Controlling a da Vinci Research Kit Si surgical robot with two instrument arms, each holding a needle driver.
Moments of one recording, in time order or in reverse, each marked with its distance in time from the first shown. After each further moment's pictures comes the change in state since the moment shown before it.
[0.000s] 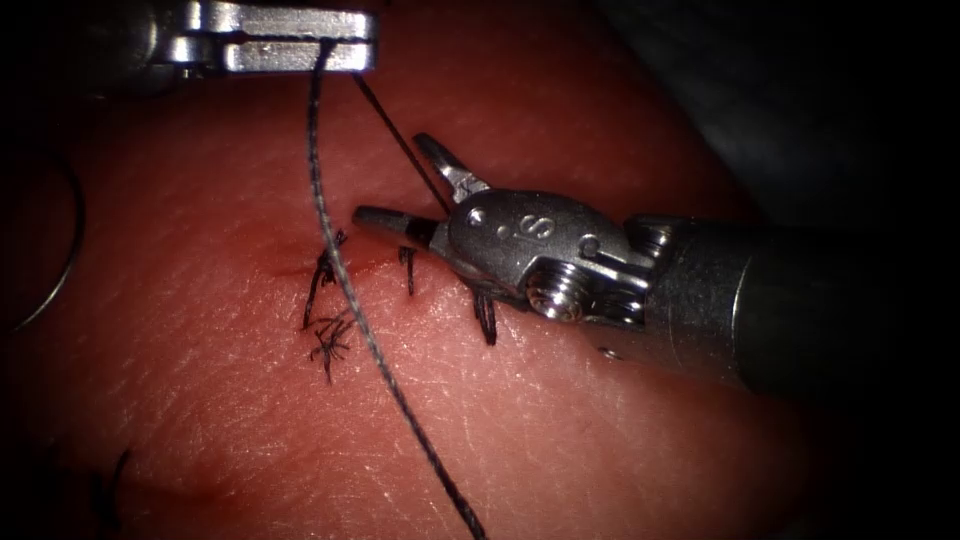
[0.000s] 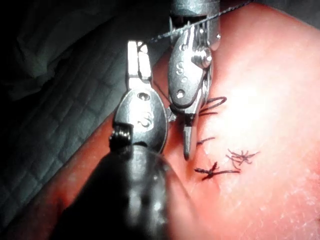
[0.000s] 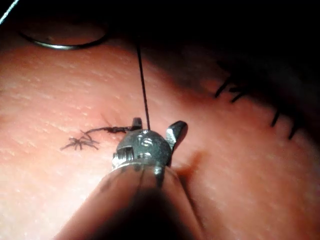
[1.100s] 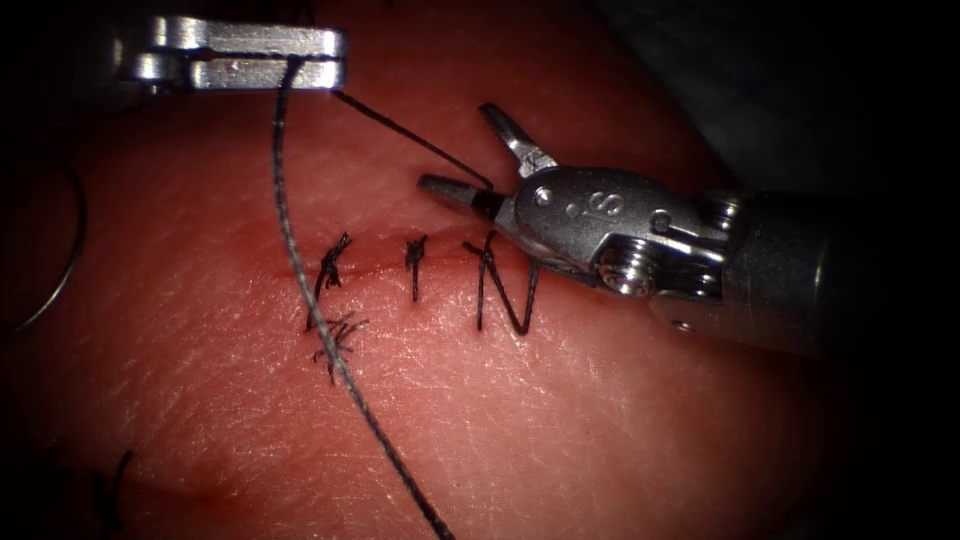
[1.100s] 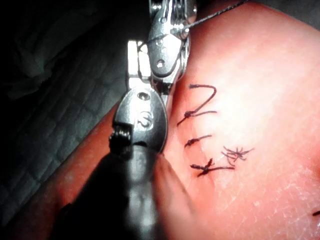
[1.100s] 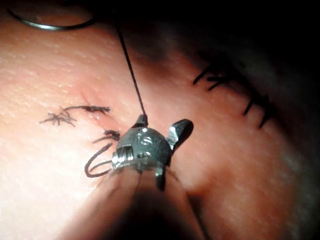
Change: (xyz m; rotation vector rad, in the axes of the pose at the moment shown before) right arm 0.000 0.007 -0.006 -0.041 0.032 -0.063; left arm 0.001 0.001 0.000 -0.004 0.002 0.003
